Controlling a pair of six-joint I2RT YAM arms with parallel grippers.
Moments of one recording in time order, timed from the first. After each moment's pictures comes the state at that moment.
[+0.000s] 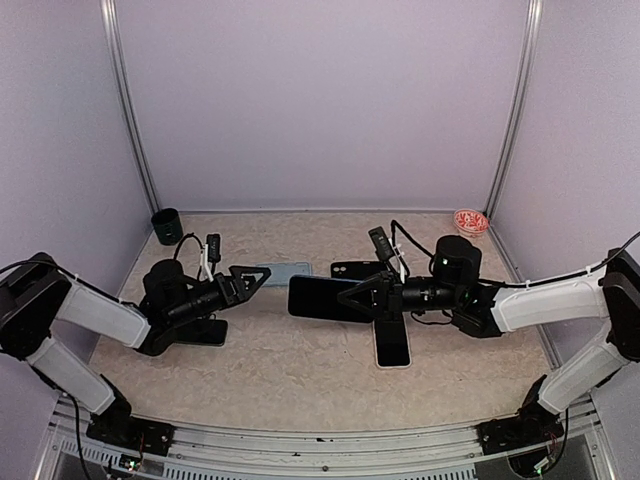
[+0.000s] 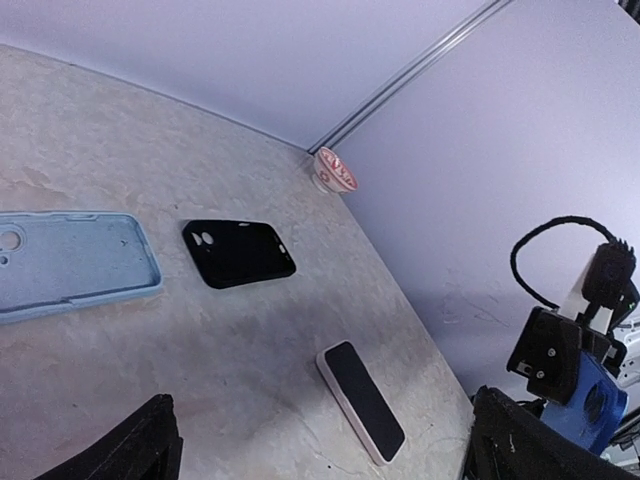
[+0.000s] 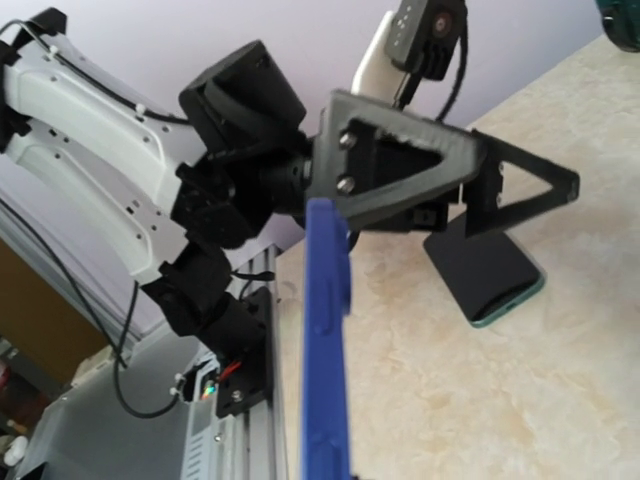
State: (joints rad) left arm -0.59 1.50 0.38 1.07 0.32 -0.78; right arm 0.81 1.46 0.66 0.74 -0.71 0.54
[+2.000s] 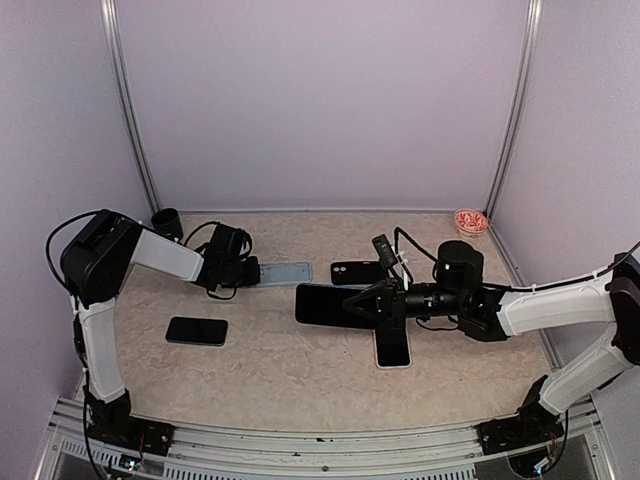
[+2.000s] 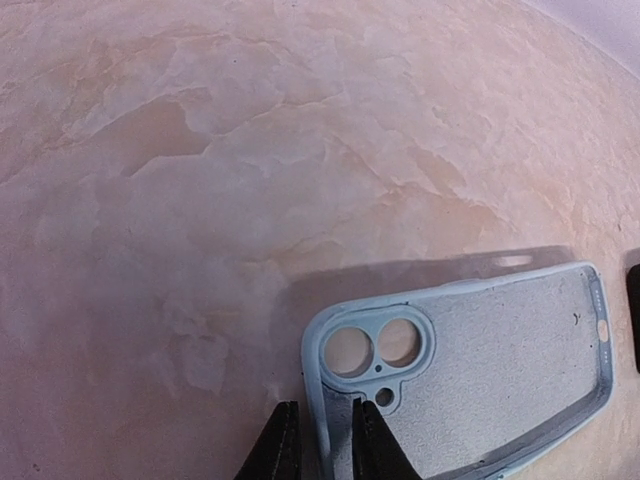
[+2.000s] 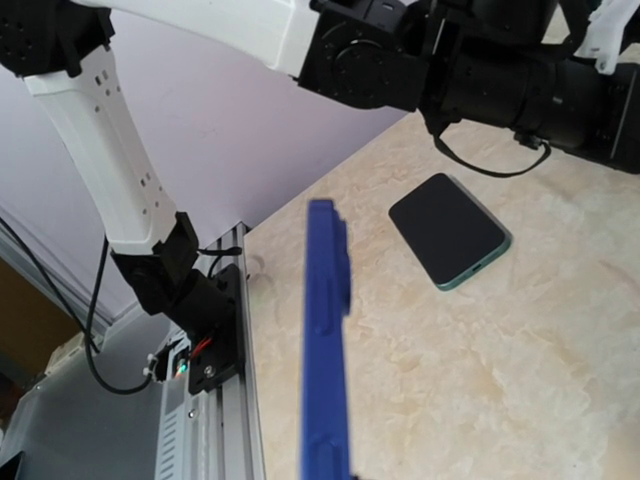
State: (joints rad) left arm -0.47 2.02 1.10 0.16 -0.10 -0.47; right arm 0.81 1.41 0.62 0.65 -0.67 0.49
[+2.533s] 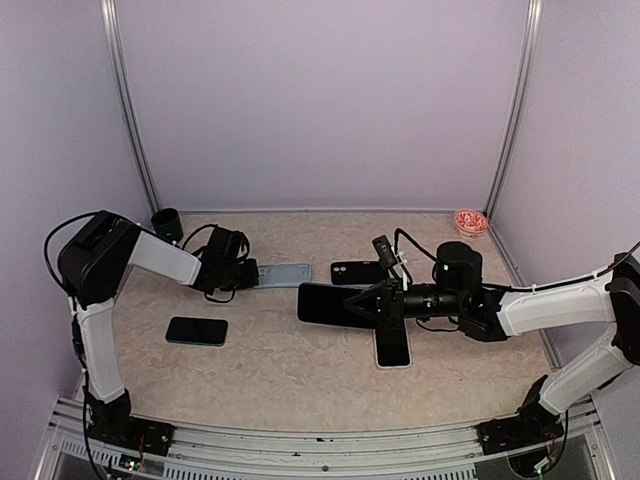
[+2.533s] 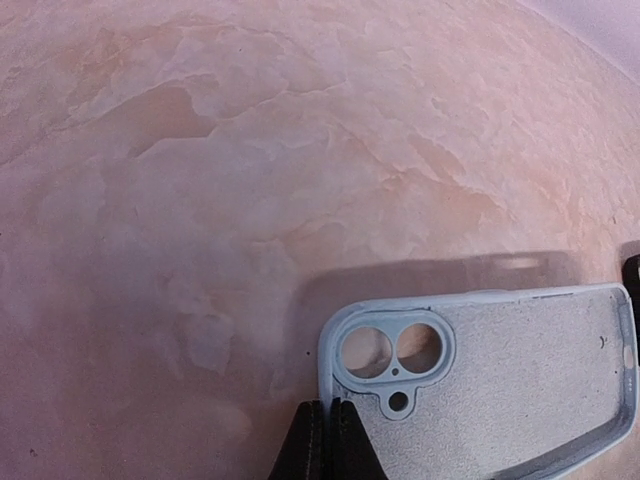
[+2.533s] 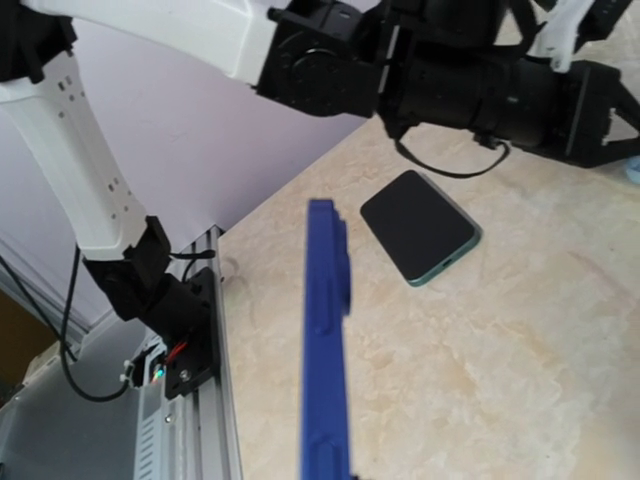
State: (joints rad) left arm -0.47 2.01 1.06 0.20 -0.09 -0.49; right arm 0.81 1.41 0.62 0.63 -0.63 0.49
